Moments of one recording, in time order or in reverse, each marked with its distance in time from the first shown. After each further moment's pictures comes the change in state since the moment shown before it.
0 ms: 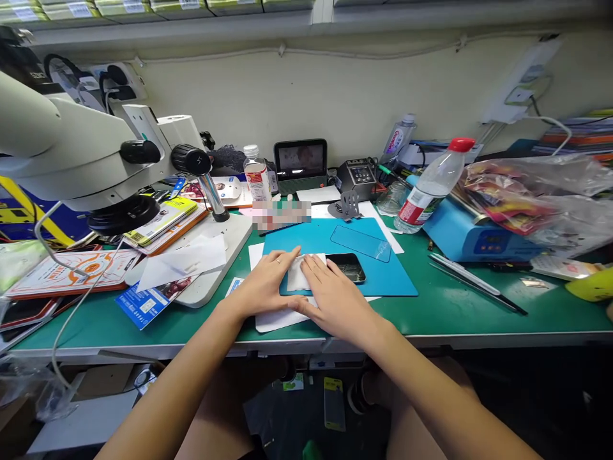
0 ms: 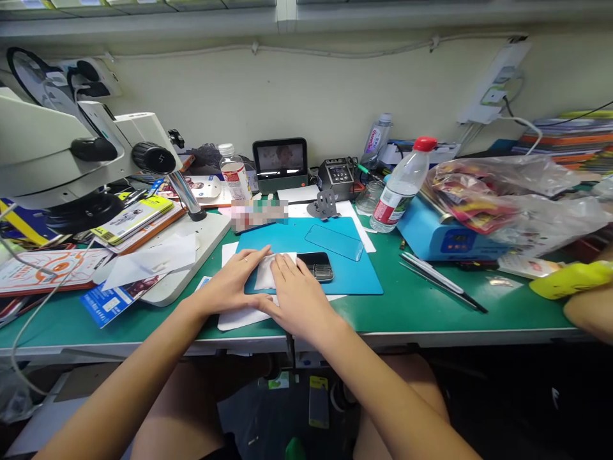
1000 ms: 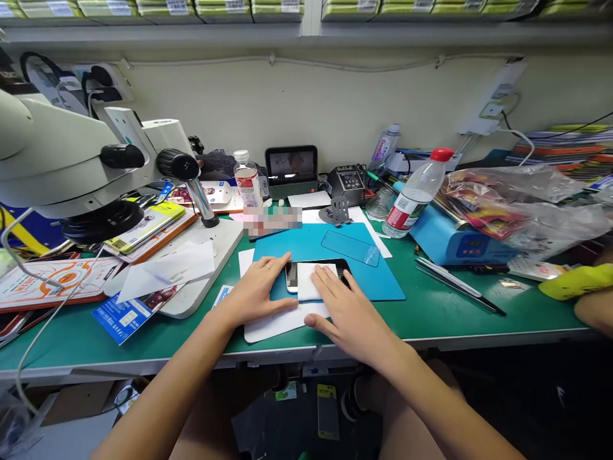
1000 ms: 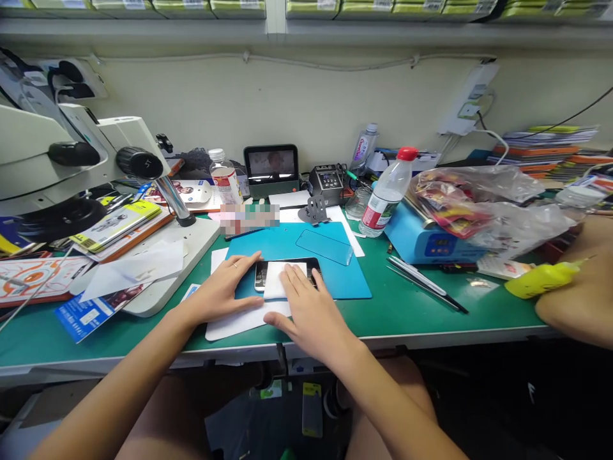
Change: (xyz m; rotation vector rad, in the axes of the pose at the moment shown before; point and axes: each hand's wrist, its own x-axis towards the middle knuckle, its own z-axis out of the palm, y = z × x) left_hand 0.001 0.004 0.002 0.020 0.010 -0.037; right_hand -0.025 0.026 -0.003 -0.042 0.038 0.040
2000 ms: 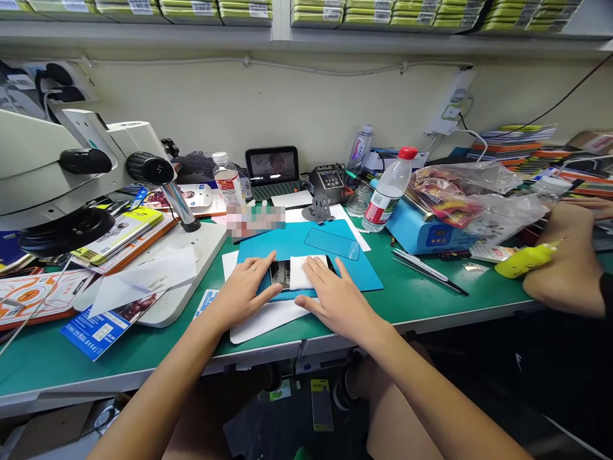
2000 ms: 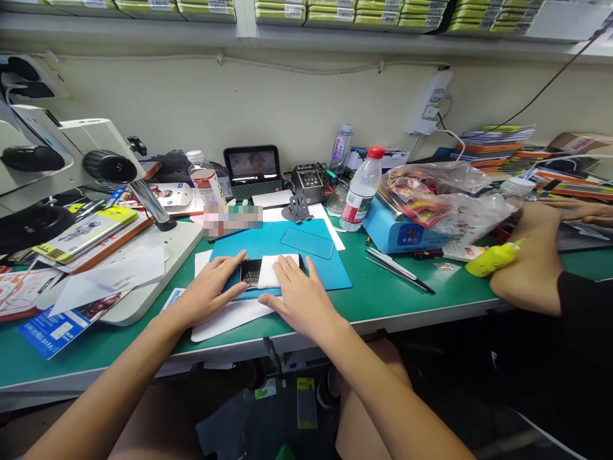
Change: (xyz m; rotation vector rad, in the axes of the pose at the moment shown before) left_hand 0.001 0.001 0.010 0.053 0.035 -0.014; right_hand -0.006 0.010 -0.006 -0.018 0.022 0.086
